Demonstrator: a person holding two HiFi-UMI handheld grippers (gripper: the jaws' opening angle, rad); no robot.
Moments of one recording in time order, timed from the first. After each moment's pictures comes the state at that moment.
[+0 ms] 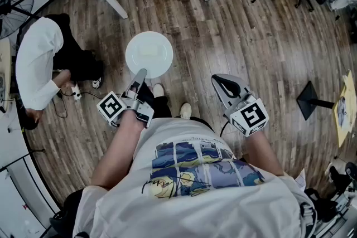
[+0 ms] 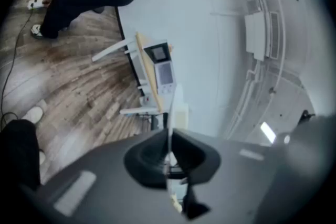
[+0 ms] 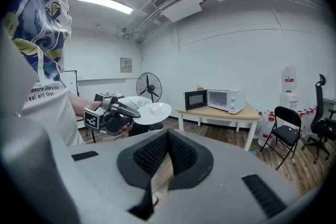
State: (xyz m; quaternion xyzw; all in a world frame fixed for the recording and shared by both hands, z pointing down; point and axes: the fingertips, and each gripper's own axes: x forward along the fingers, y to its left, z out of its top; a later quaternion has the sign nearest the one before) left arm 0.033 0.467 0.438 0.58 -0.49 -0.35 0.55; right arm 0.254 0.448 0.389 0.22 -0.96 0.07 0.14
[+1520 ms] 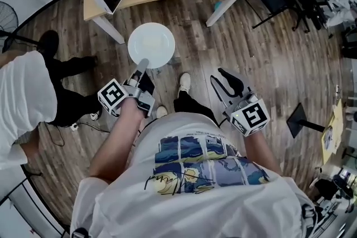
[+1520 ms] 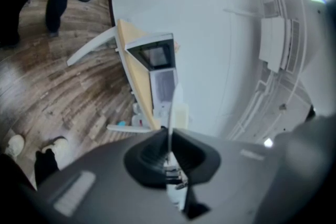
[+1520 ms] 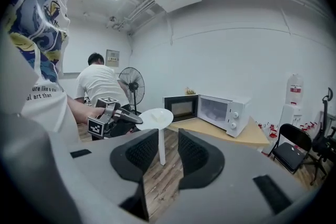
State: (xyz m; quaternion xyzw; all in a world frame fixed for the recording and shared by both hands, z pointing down) left arm -0.147 0.158 0.467 0.59 -0.46 -0.36 0.56; right arm 0.071 0.165 0.375 0.26 -0.95 0.04 0.17
